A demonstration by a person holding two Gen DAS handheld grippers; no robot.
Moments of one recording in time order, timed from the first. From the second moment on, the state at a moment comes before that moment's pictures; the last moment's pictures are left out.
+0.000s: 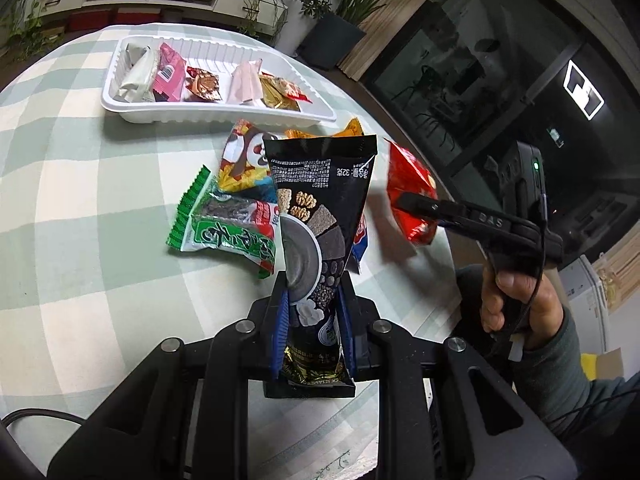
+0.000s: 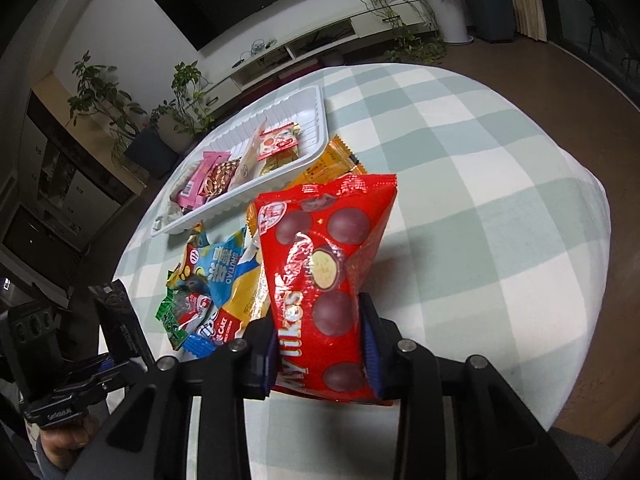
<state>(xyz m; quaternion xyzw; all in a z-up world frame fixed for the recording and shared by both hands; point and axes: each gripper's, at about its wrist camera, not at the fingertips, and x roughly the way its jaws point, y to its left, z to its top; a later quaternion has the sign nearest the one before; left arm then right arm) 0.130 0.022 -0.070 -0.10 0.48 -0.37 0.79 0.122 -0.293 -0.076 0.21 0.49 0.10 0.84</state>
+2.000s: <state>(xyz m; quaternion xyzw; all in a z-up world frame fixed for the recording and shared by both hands) 0.376 -0.038 -0.065 -0.07 0.51 -0.24 0.83 0.355 -0.186 -0.085 0.06 0.52 0.14 0.84</state>
